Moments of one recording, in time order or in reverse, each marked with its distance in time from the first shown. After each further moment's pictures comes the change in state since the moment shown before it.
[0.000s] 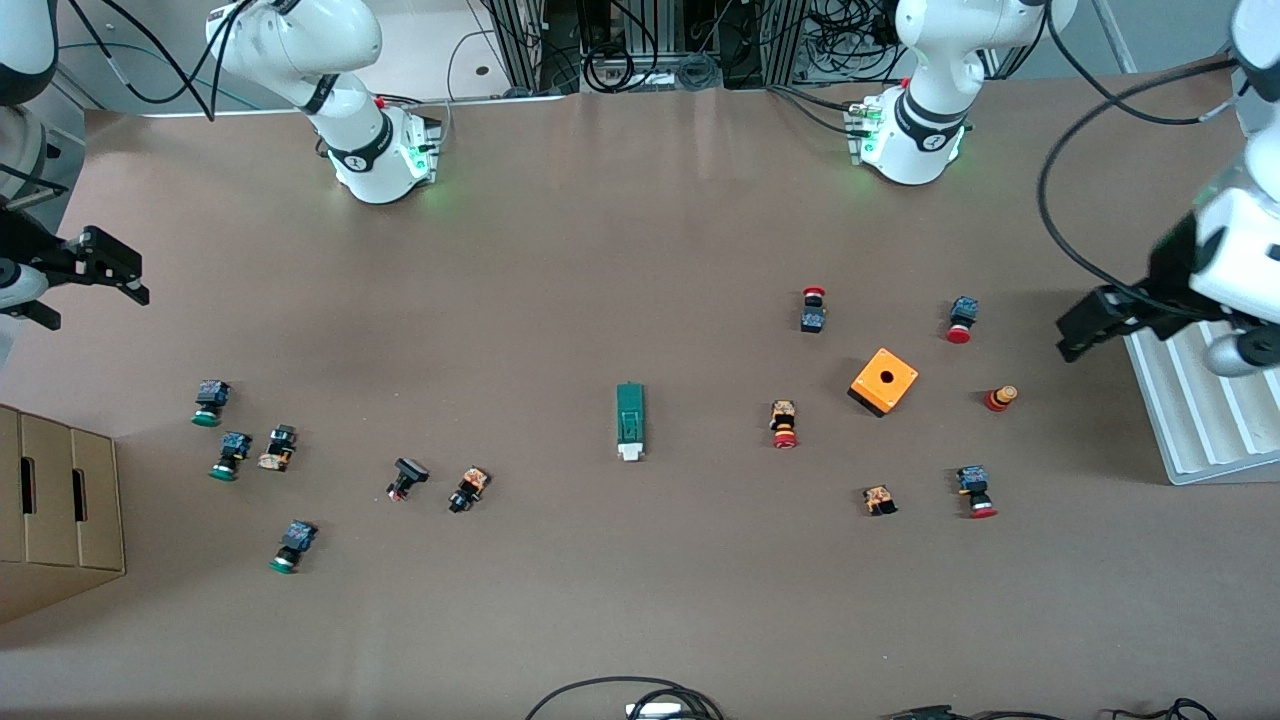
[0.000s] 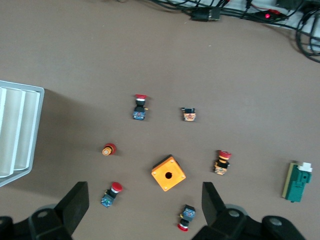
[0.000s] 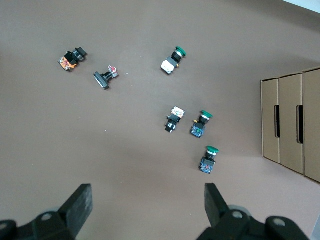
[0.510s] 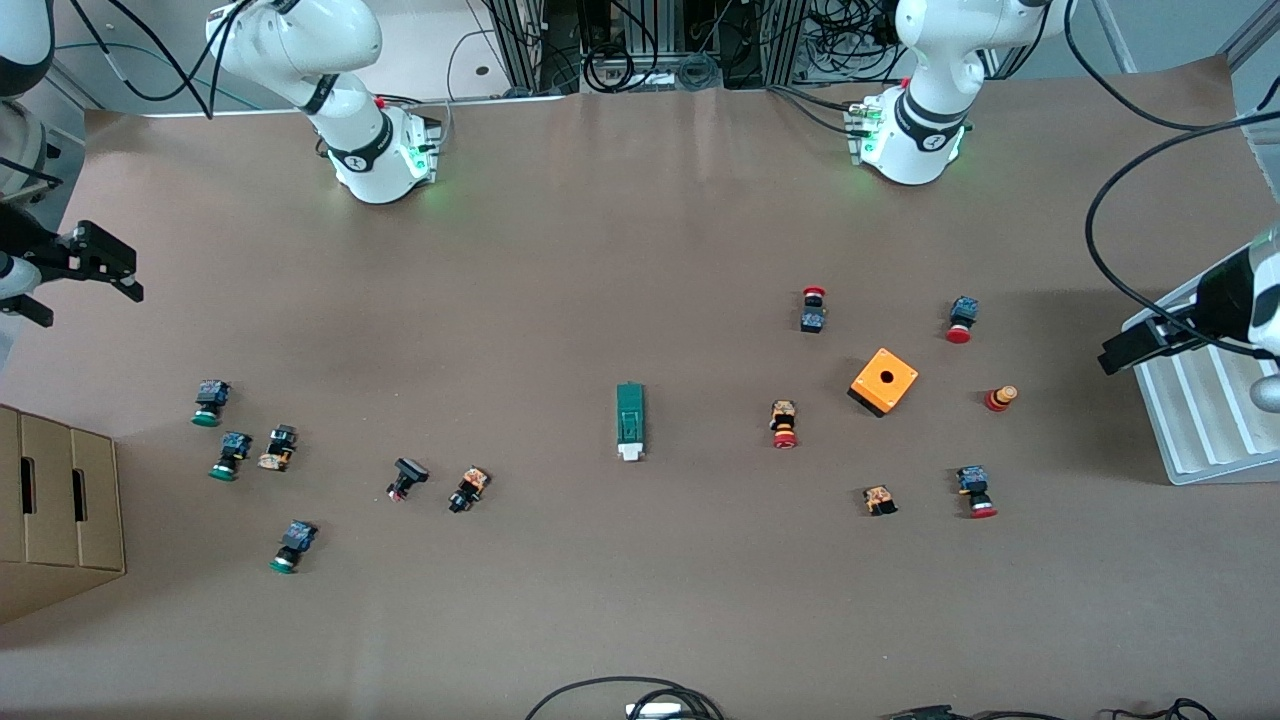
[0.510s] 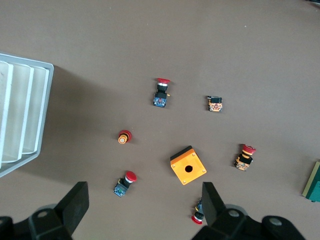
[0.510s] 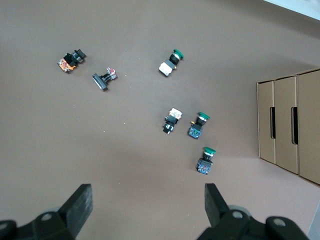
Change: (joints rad) left arm 0.001 0.023 0.120 -0.073 -0.062 -0.002 0.055; right arm 0.001 -0.012 0.000 0.001 -0.007 0.003 -0.001
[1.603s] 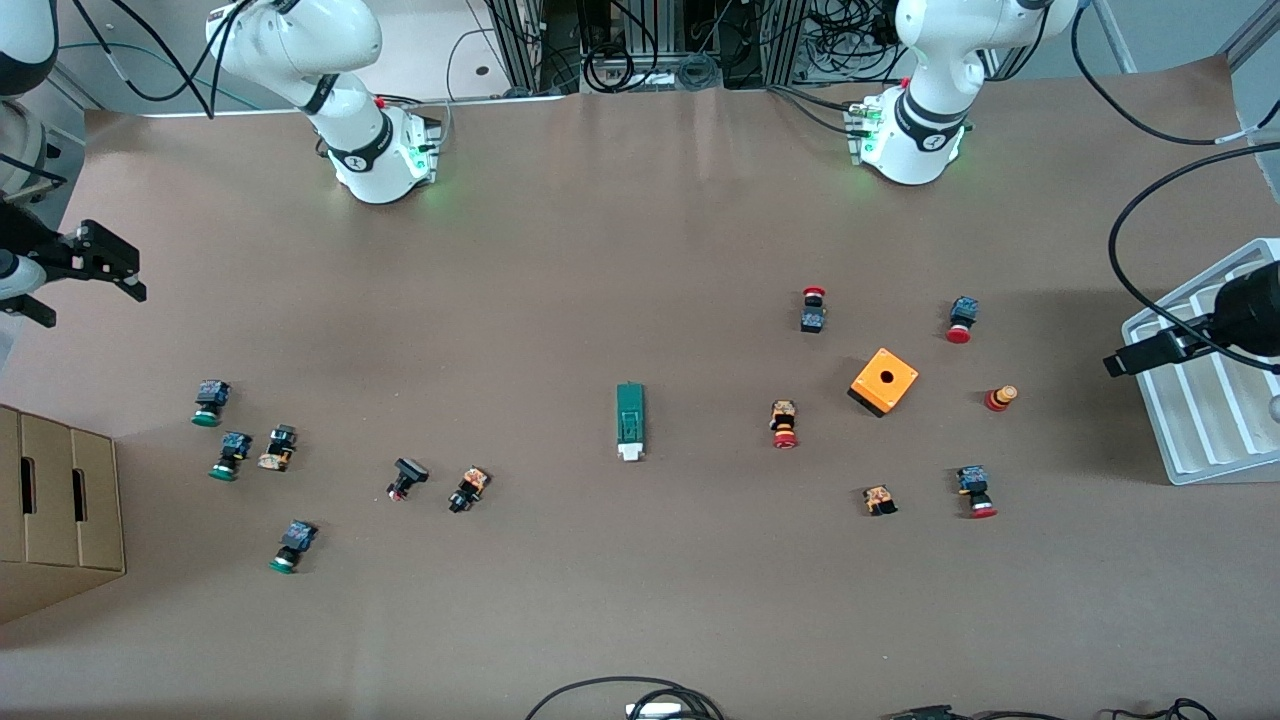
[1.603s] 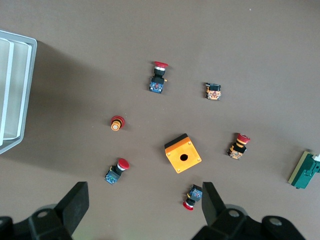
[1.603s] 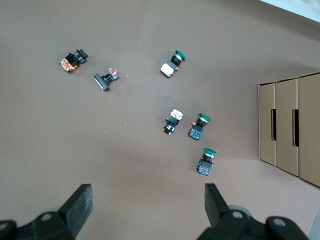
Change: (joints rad) left arm -0.012 0.025 0.083 0.000 -0.097 -0.049 0.047; right arm 0.006 0.000 0.001 0.000 0.000 0.001 -0.004
